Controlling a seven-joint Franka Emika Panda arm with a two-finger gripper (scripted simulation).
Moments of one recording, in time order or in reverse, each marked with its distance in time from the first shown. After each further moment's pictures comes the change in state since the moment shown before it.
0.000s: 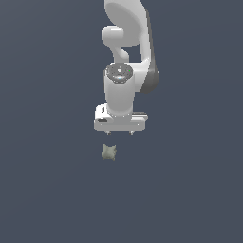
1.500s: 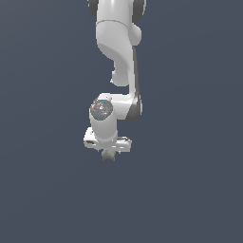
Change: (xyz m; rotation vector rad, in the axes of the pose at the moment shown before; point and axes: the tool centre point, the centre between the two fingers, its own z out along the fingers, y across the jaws) arm 0.038 0.052 0.098 0.009 0.012 0.125
